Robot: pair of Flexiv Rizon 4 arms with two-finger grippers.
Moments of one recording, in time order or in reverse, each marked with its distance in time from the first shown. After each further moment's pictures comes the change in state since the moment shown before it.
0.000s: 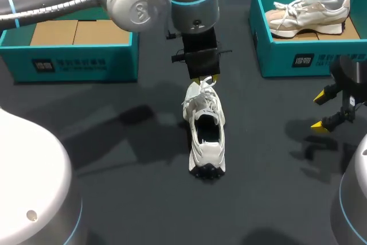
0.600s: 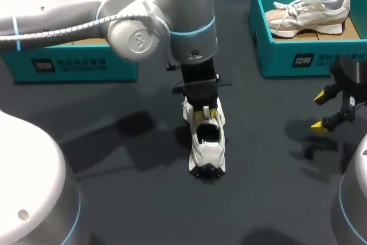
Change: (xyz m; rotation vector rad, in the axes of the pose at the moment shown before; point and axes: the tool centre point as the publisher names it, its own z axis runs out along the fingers) left arm 0.013 -0.068 0.052 0.147 -0.012 0.031; right arm 0.000 0.000 0.000 0.000 0.000 0.000
